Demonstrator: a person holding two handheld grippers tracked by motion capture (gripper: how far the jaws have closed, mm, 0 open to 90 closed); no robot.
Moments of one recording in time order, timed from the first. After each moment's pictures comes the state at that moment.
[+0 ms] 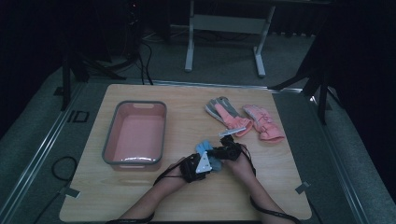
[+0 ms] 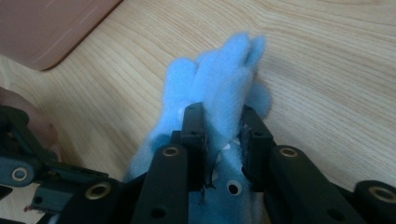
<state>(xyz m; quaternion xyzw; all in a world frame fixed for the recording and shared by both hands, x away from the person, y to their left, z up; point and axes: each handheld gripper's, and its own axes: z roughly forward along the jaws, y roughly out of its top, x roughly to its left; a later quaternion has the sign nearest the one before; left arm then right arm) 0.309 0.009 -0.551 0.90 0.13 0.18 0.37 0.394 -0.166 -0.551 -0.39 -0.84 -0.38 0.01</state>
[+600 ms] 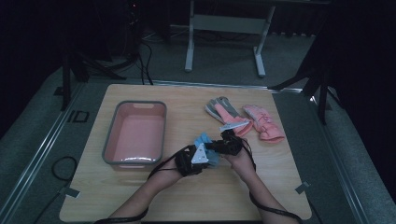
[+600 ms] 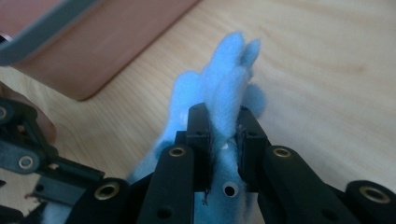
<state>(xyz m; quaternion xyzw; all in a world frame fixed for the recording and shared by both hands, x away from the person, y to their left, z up) 0.312 0.027 -0.503 0.90 0.14 0.16 0.37 0.390 -0.160 -0.510 -0.36 -0.83 -0.42 -0.01</state>
